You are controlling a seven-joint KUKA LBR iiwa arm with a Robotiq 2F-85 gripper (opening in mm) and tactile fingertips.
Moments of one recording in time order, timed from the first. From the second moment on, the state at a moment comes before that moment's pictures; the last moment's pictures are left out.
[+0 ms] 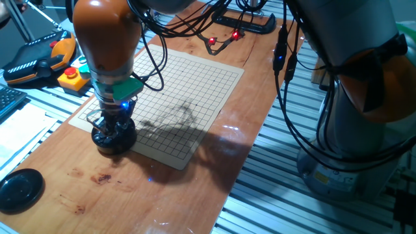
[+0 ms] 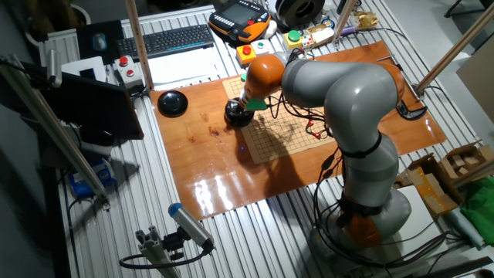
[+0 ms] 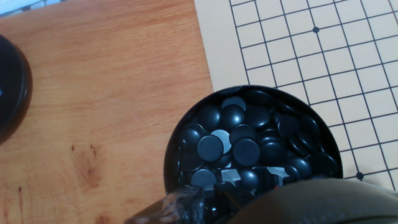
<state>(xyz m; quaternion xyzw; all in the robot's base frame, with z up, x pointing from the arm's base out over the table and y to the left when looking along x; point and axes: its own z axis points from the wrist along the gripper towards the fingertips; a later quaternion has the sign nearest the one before) 0.613 0.190 0.060 0.09 0.99 0.05 0.11</state>
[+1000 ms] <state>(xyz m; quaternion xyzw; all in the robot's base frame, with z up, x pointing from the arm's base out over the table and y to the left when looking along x) 0.613 0.190 0.059 0.08 0.99 0.05 0.11</state>
